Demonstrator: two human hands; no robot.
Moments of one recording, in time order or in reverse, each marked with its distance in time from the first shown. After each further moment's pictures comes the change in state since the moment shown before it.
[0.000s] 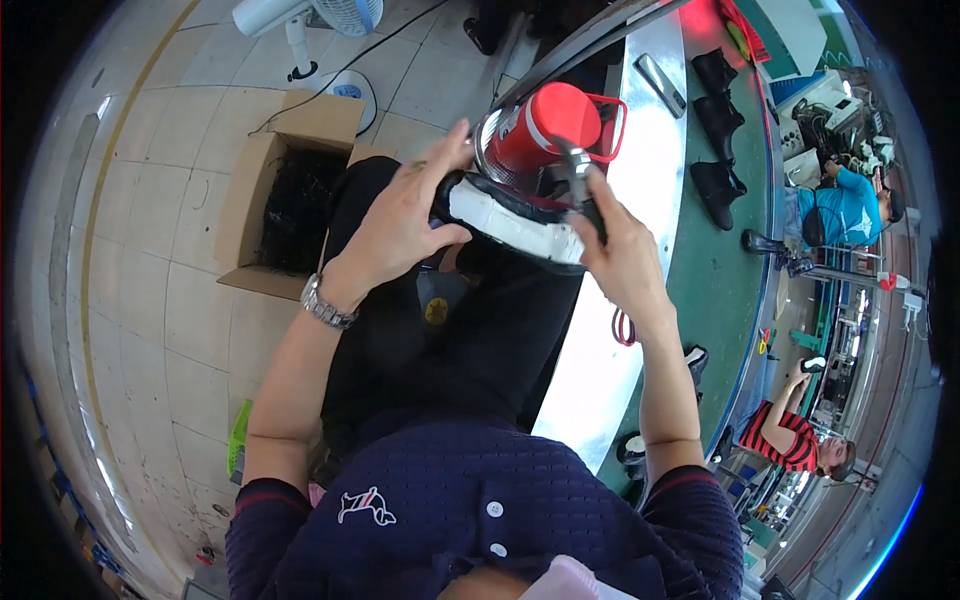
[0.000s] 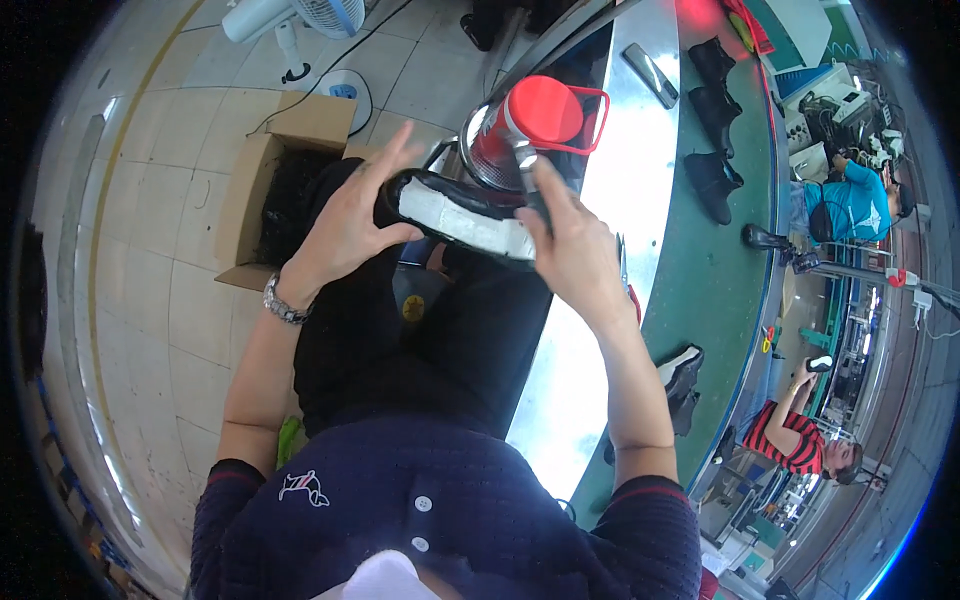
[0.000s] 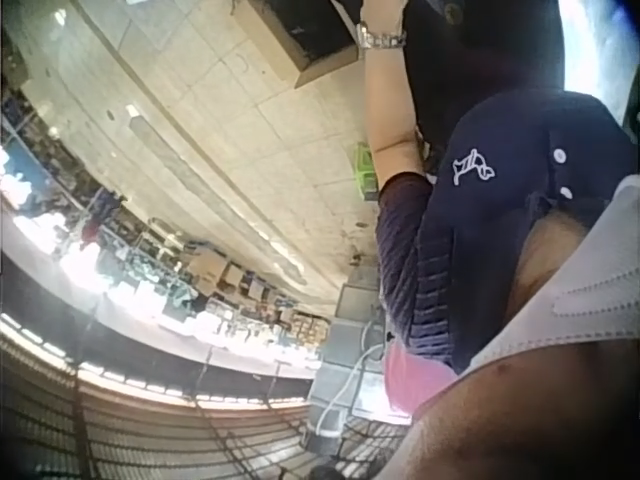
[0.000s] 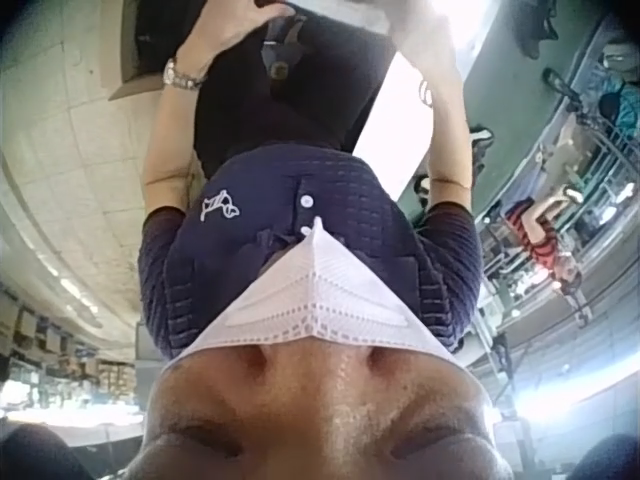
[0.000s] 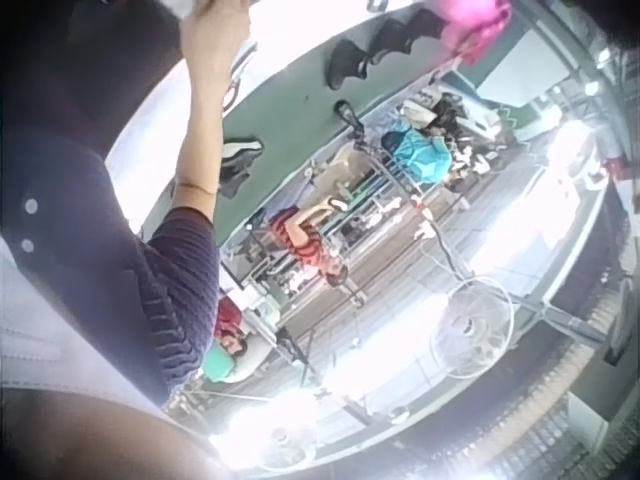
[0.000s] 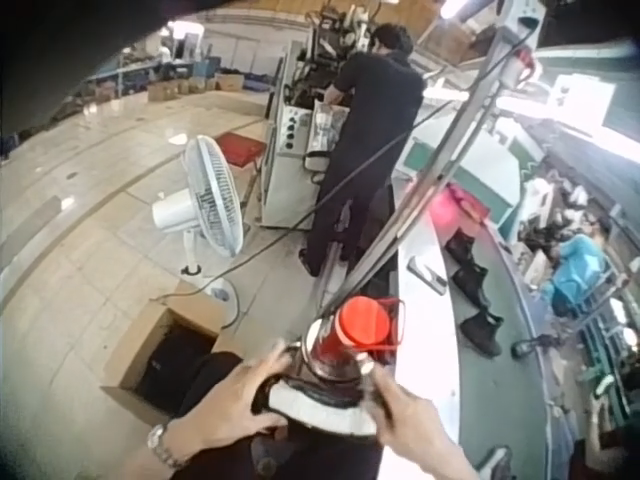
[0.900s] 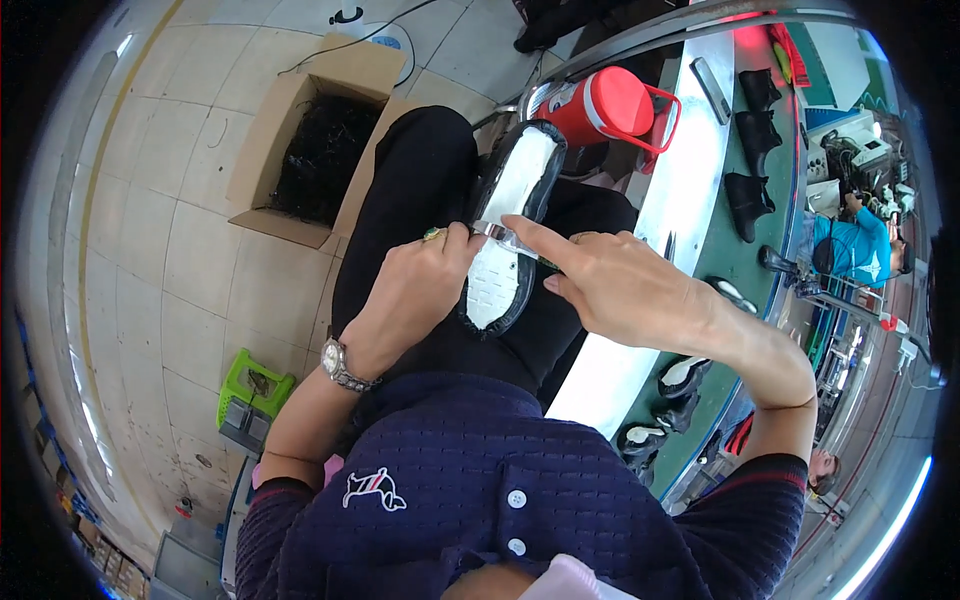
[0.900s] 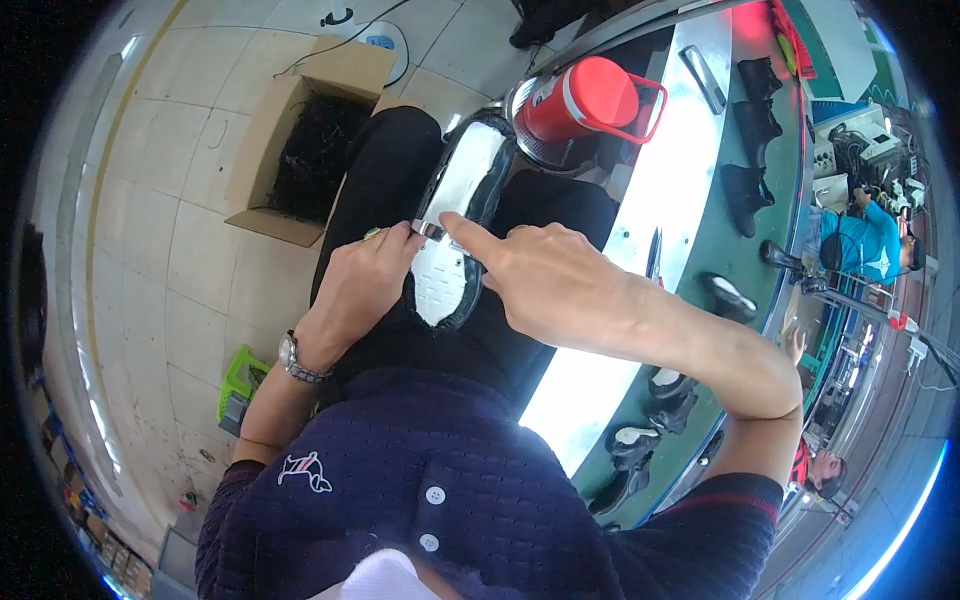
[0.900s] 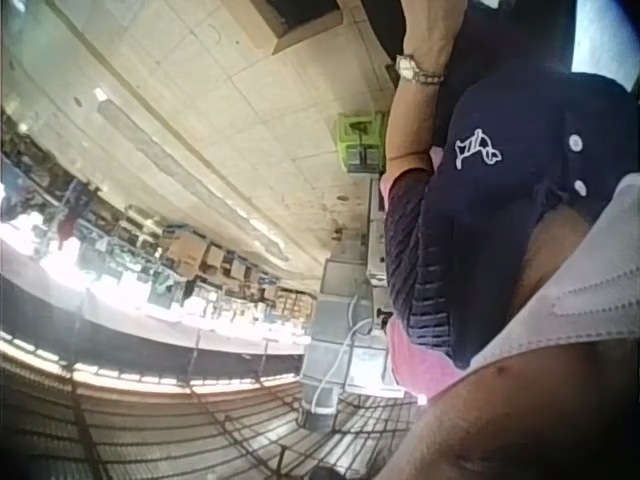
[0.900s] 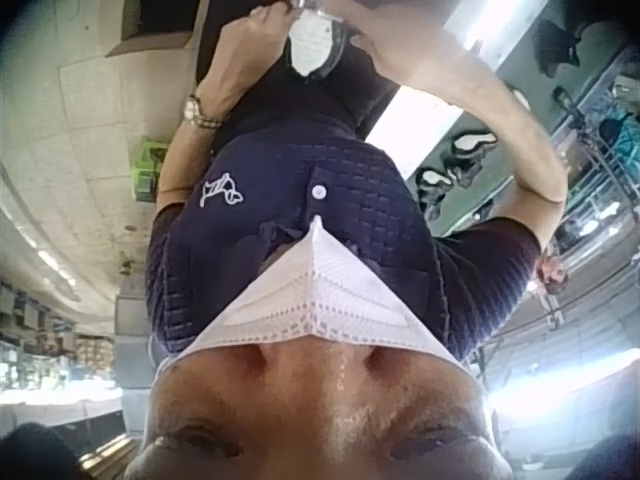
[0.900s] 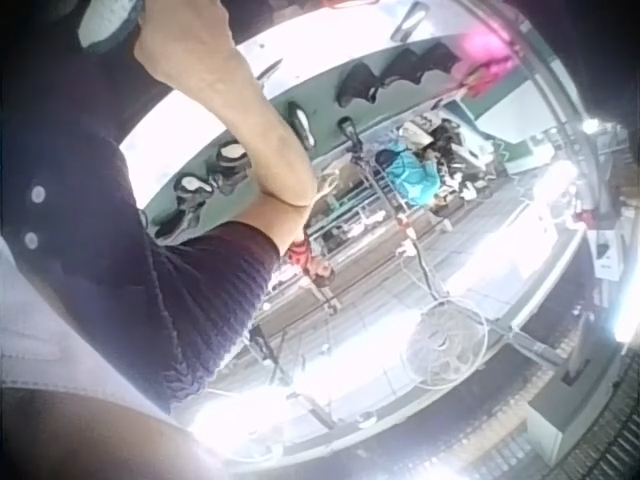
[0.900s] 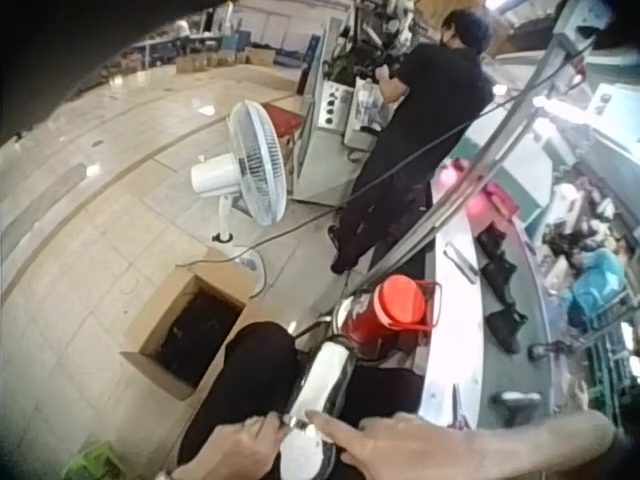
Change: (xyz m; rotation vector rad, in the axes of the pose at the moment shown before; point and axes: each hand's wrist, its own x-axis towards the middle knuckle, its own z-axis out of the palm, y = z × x) left_hand -0.100 0.025 0.006 0.325 -0.013 -0.245; right_hand 0.007 -0.100 0.001 -0.251 -0.871 -0.305
